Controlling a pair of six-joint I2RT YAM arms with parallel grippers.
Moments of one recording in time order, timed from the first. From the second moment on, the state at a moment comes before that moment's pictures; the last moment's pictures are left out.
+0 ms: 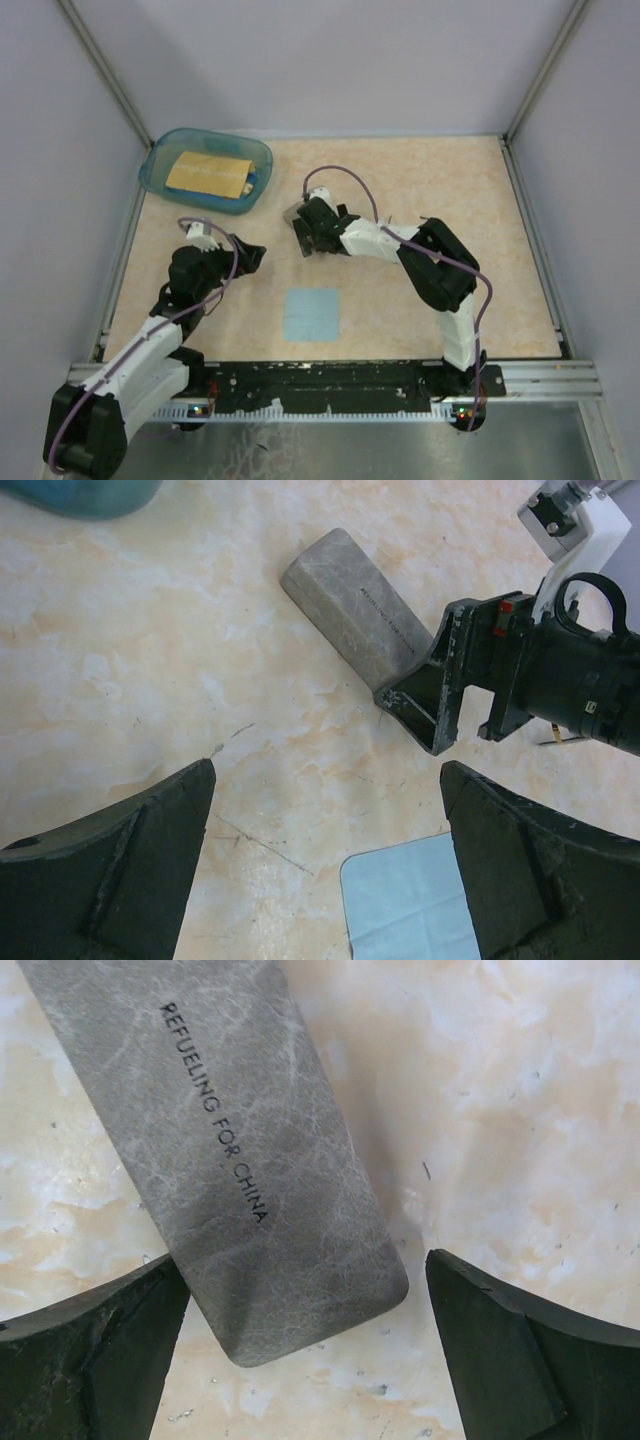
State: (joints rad) left arm -0.29 0.83 0.28 0.26 0.10 -0.56; right arm 0.81 2.00 1.34 -0.25 0.37 0.35
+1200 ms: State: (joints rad) left arm -0.29 0.85 0.28 0.29 0.13 -0.54; right arm 0.76 1.99 1.27 -0.07 0.12 0.17
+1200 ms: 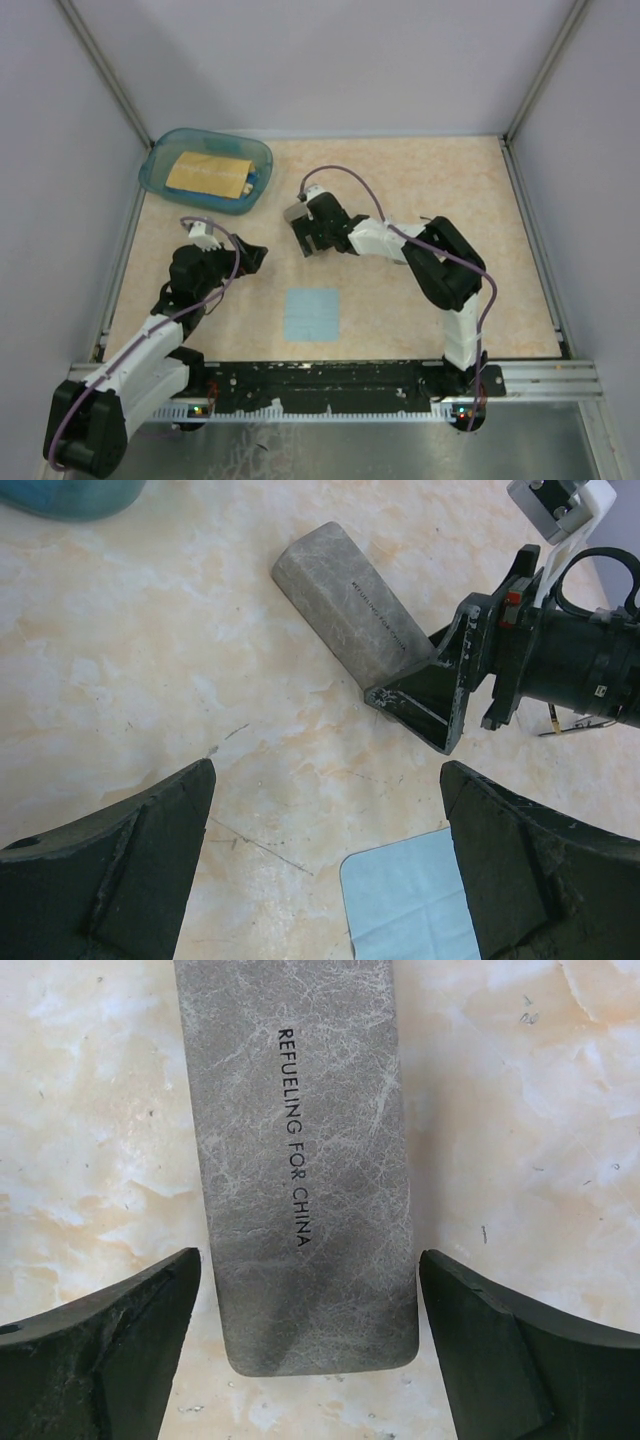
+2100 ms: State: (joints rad) left arm -0.29 0.86 0.30 0.29 0.13 -0.53; right arm 0.74 1.95 1.26 -0.05 0.09 0.19
